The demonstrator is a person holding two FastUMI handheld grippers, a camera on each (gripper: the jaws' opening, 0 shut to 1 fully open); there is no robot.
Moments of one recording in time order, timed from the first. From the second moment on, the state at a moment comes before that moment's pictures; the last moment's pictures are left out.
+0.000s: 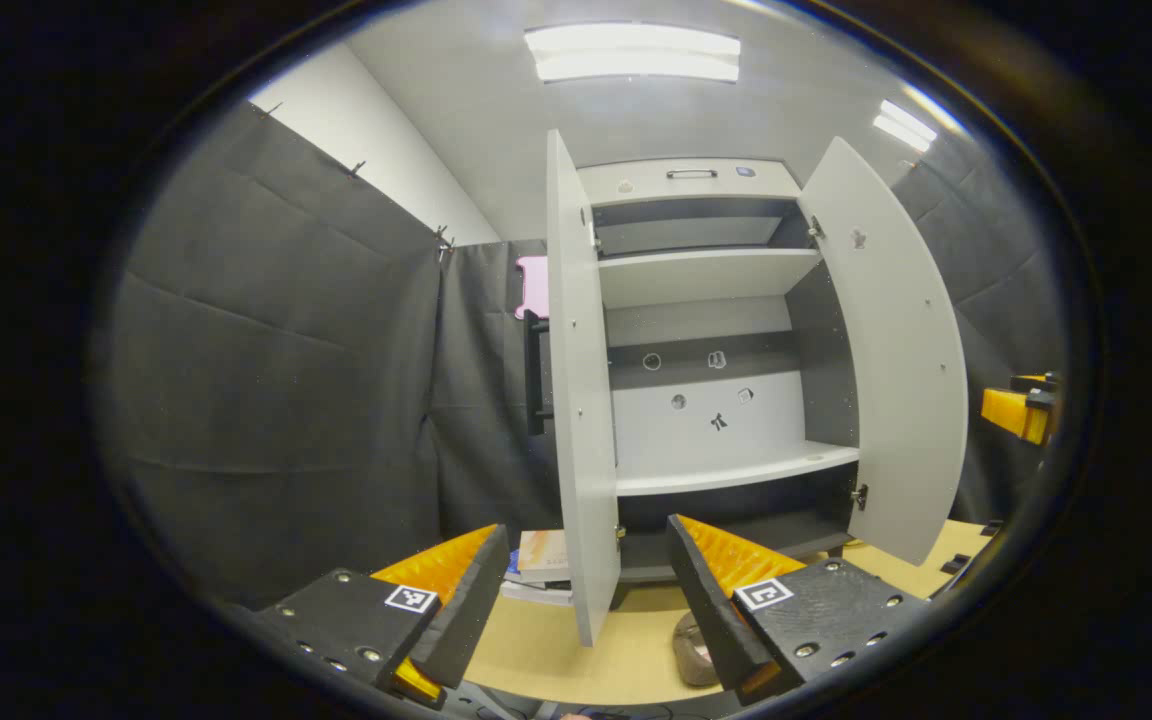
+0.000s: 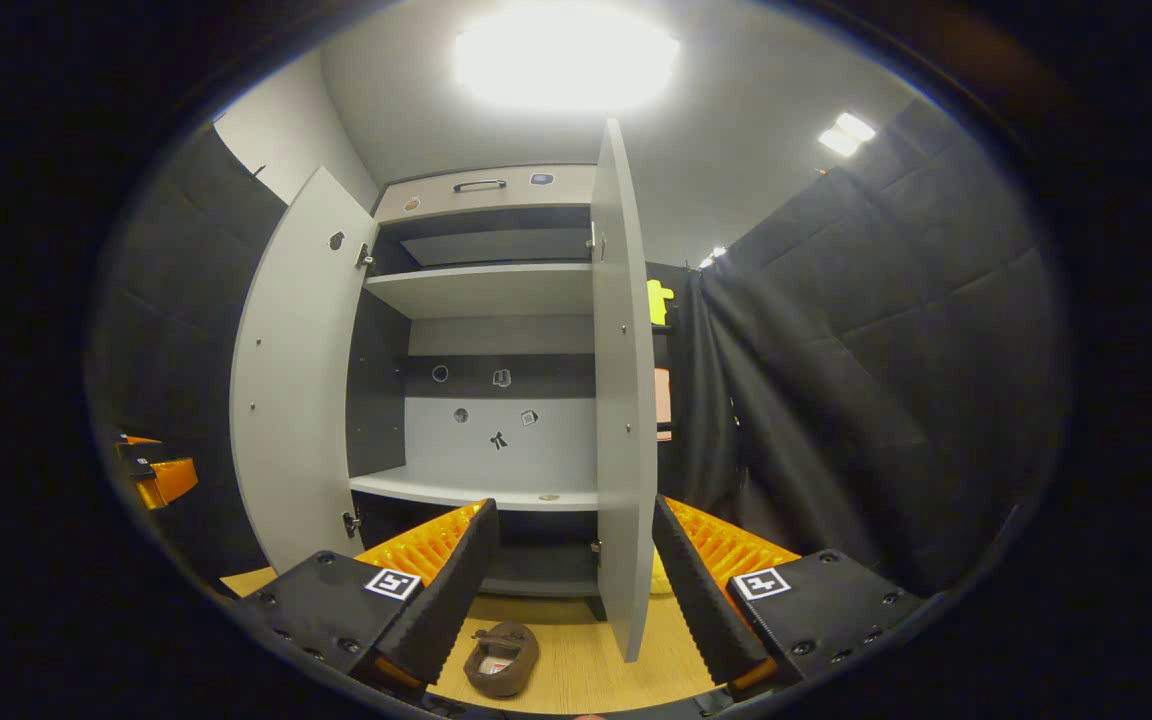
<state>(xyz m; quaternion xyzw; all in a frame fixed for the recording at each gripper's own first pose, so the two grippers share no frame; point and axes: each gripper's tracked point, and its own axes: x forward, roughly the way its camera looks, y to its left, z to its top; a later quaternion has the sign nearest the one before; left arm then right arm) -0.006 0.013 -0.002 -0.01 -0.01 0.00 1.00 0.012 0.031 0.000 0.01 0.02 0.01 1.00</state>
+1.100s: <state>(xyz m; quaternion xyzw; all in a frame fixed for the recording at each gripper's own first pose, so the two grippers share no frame) -0.006 0.088 -0.035 -0.01 0.03 0.10 0.99 0.086 0.161 -0.187 -0.03 0.24 0.16 0.96</state>
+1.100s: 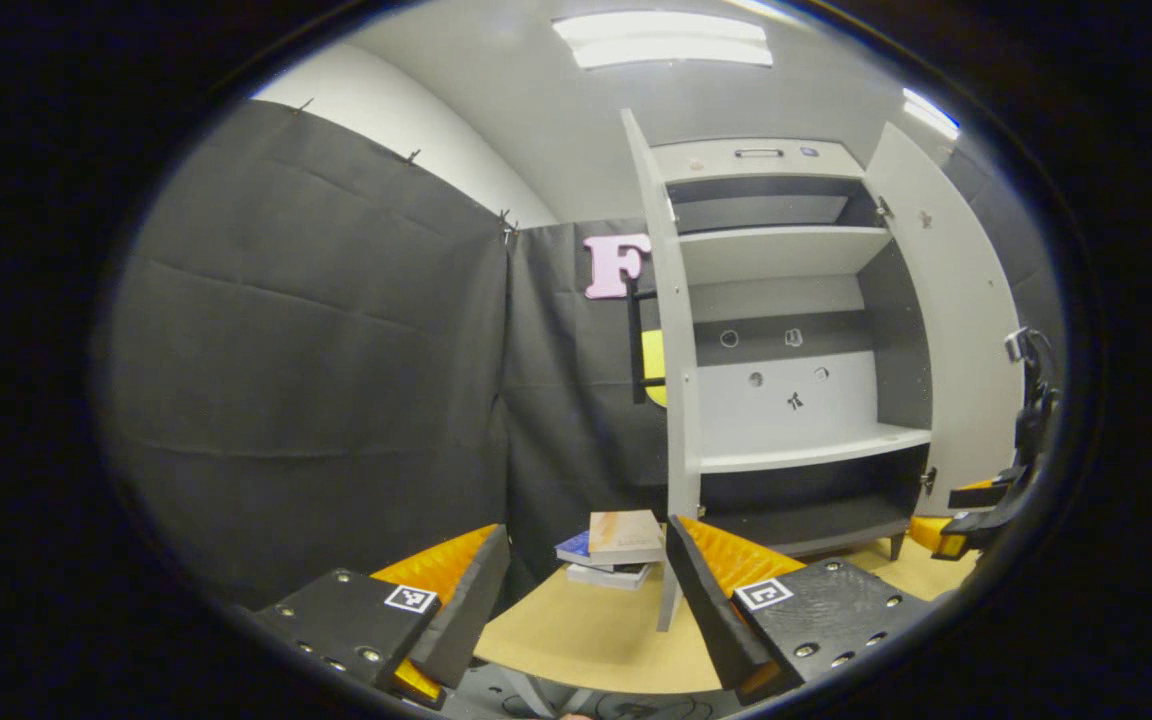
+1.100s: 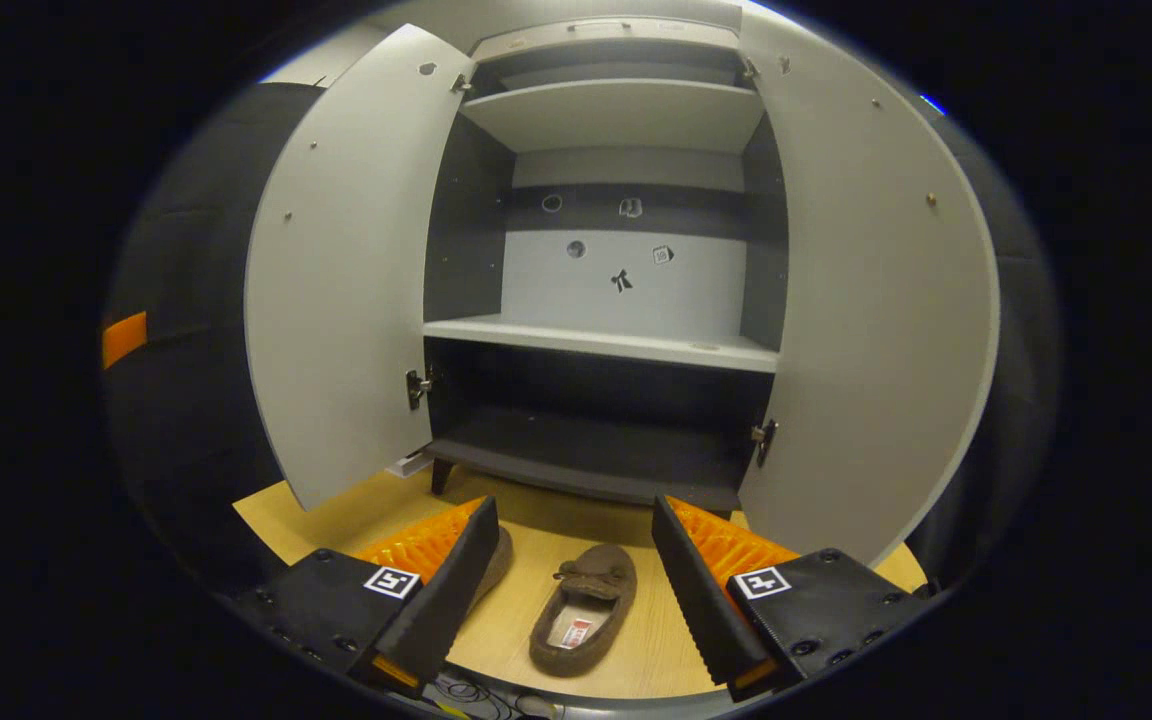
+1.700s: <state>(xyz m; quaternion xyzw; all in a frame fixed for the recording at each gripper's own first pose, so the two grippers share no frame) 0.006 0.112 -0.039 0.01 0.05 0.14 0.99 0.080 0.181 -0.328 -0.01 0.41 0.17 0.90</state>
